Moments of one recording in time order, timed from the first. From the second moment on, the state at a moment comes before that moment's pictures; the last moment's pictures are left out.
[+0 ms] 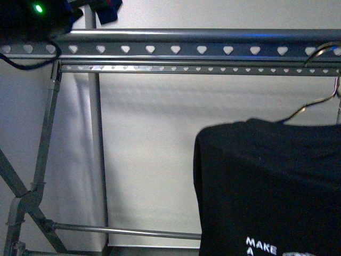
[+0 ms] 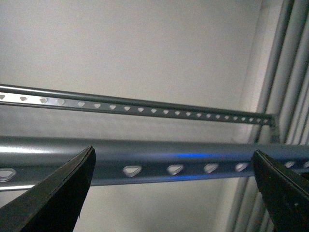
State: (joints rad) left arm -0.10 1.74 1.36 0.86 0.27 -0.22; right arm -0.37 1.18 0.79 -0.08 -0.73 -0.59
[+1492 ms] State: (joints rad) left arm 0.00 0.77 0.11 0.65 0.00 0.00; right arm -0.17 1.38 0.98 0.26 -0.15 -0.36
